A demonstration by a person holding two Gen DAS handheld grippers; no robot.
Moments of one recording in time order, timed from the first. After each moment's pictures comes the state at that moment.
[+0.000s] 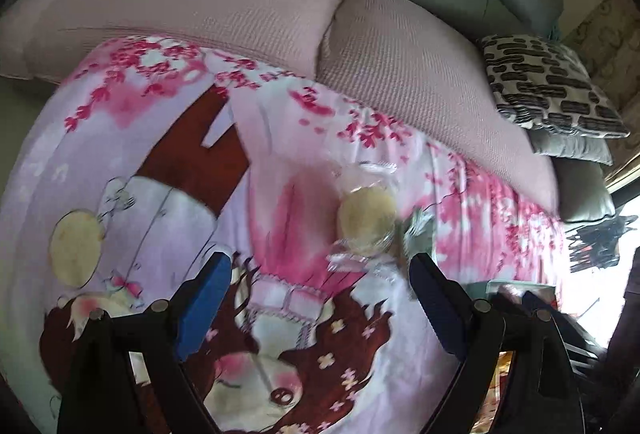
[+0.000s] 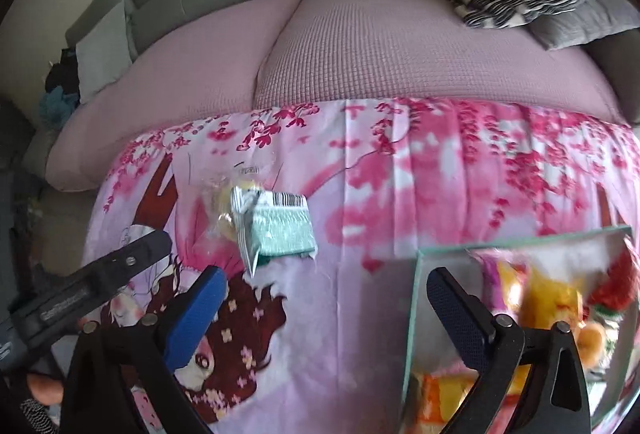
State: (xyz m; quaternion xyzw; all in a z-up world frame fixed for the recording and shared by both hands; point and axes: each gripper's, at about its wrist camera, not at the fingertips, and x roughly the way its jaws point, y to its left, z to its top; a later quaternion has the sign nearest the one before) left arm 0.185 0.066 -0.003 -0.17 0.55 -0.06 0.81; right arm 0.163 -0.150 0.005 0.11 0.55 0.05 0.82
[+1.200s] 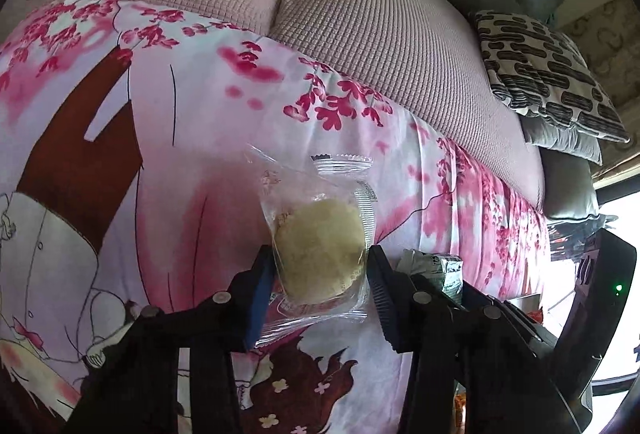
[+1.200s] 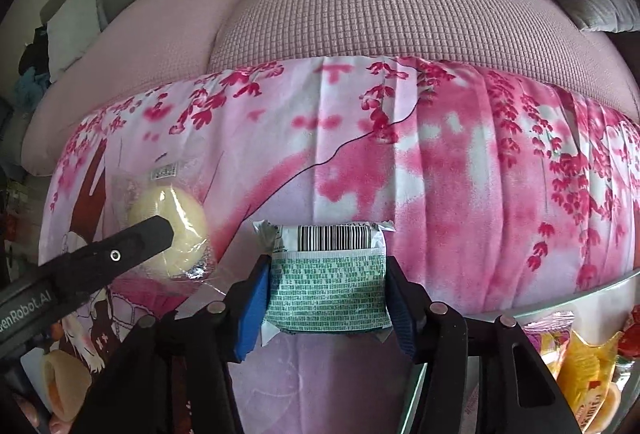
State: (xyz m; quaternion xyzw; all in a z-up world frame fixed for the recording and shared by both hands) left arm 0.236 0.029 -0.057 -0.21 0.60 -0.11 0.77; right arm 0.225 -0.151 -0.073 0.08 0.61 0.04 0.79
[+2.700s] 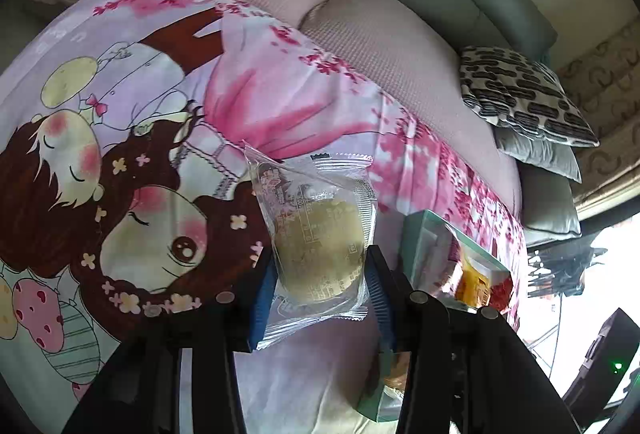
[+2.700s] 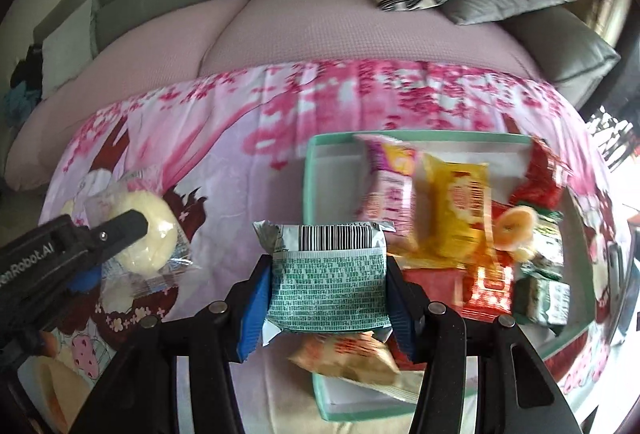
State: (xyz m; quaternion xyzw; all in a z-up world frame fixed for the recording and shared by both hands) left arm 0.077 0.006 -0.004 -0.26 0.53 -0.05 0.80; right arm 0.042 -0.185 0.011 0.07 0.54 -0.06 0.84
